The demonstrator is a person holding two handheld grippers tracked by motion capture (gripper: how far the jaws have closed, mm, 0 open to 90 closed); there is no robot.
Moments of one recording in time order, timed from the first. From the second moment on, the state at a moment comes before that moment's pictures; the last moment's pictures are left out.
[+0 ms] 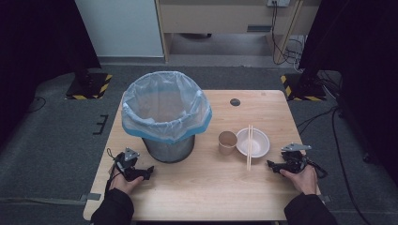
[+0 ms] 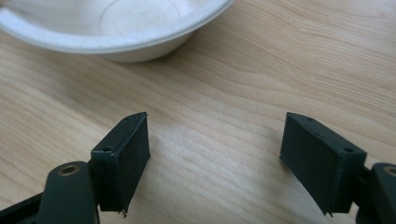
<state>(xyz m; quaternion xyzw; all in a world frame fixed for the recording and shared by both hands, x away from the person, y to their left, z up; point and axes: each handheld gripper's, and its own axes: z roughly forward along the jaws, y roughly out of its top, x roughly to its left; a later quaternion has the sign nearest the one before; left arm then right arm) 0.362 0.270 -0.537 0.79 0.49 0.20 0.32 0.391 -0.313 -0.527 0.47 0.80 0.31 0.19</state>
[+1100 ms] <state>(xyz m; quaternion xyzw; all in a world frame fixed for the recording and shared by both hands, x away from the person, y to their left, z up) 0.361 0.269 -0.537 0.79 0.49 0.20 0.32 0.376 -0.308 -0.454 0.51 0.71 0.43 0.22</state>
